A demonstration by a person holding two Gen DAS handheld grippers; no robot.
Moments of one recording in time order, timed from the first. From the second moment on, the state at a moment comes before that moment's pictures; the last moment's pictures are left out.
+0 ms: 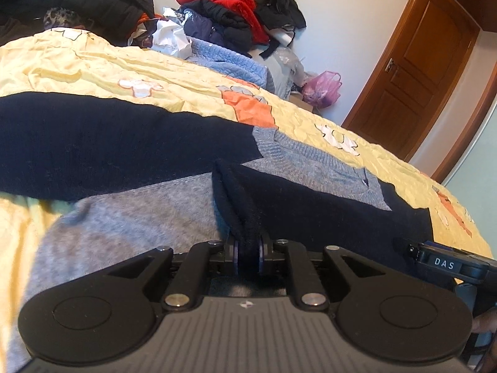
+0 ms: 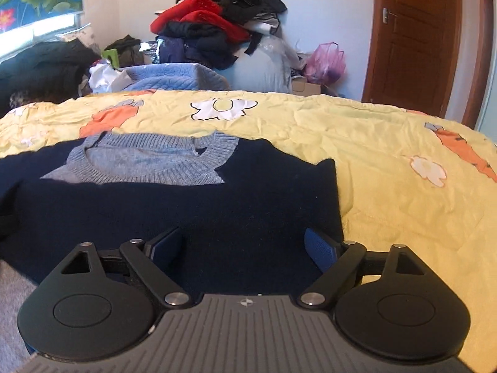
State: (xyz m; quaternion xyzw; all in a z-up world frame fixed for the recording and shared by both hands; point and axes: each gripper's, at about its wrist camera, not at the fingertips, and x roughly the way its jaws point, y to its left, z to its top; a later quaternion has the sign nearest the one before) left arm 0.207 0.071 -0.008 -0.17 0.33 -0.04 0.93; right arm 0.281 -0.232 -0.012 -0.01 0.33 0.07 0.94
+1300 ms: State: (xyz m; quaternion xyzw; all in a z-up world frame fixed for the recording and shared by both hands) left arm 0.147 0.357 0.052 -0.32 0.20 0.29 0.88; right arm 0.276 -0.231 -0.007 -0.01 0.33 0.09 0.94
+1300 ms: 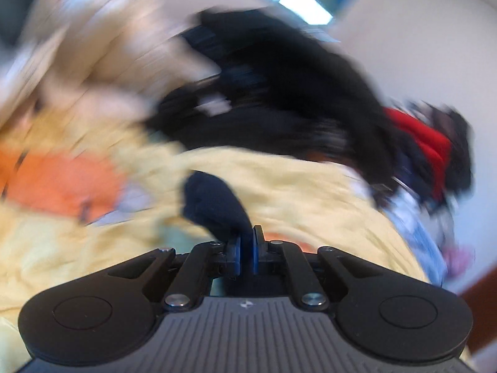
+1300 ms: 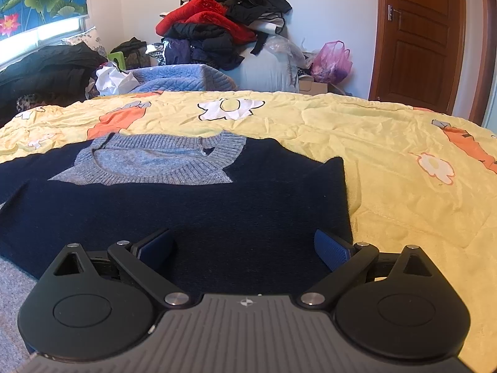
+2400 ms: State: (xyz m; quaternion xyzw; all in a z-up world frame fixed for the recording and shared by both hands) left arm 0.129 0.328 0.022 -0.56 0.12 0.25 0.78; right arm 0.274 -0.241 -0.005 0.03 0.32 0.10 0.94
